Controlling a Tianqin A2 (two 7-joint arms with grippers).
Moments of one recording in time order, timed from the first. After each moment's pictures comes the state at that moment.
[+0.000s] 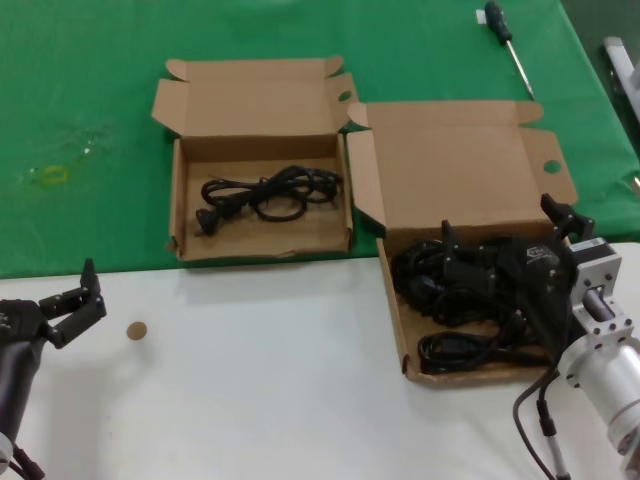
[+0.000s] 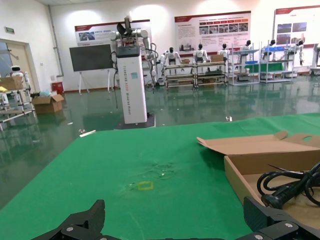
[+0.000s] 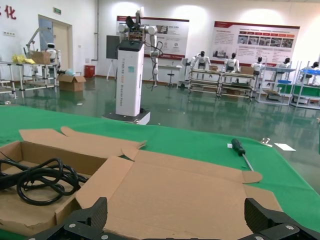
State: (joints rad) left arm 0.00 -0.30 1.60 -1.60 -1.80 0.00 0.00; right arm 0.04 0.30 -1.62 1.57 1.79 -0.03 -0.02
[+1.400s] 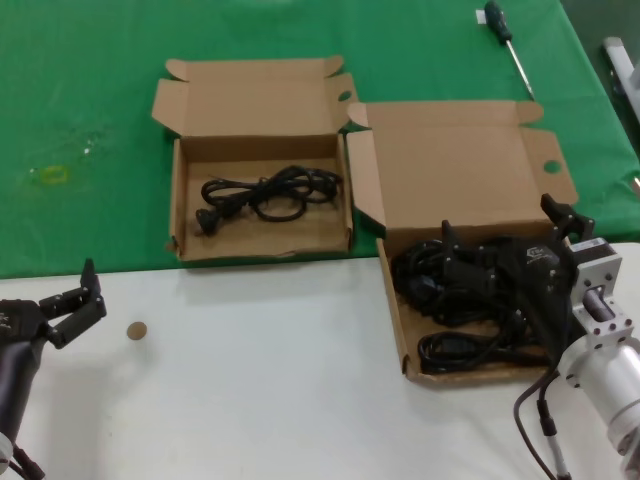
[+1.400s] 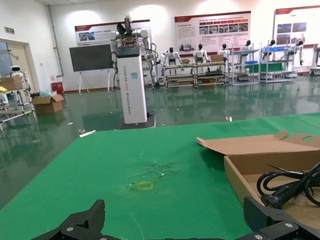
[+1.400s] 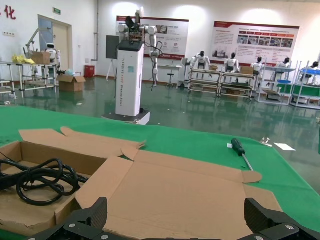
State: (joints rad) left arm 0.00 -0.30 1.60 -1.60 -1.80 0.00 0.00; right arm 0.03 0.30 -1.61 1.58 1.79 -0.03 -0.02
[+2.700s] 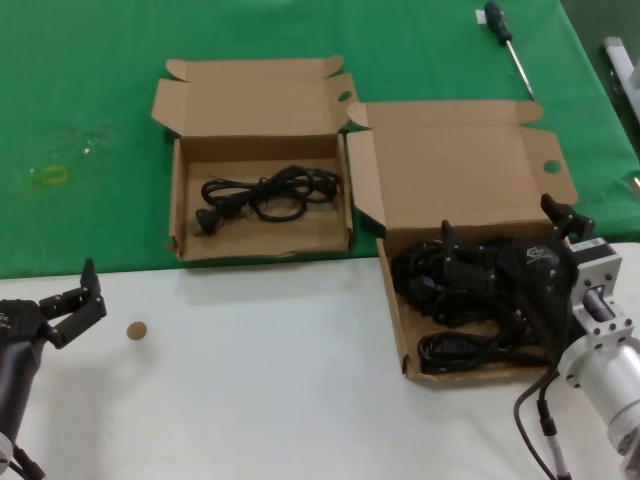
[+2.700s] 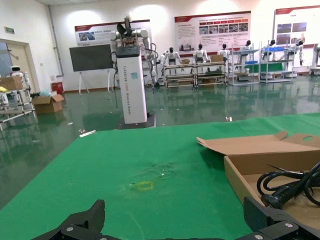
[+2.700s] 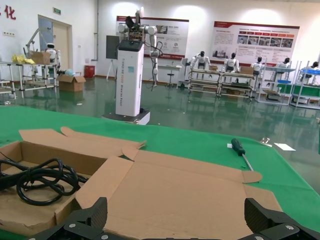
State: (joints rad) left arm 0.00 -0.30 1.60 -1.60 -1.80 0.00 0.00; right arm 0.03 0.30 -1.61 1.58 1.79 -0.03 -0.02
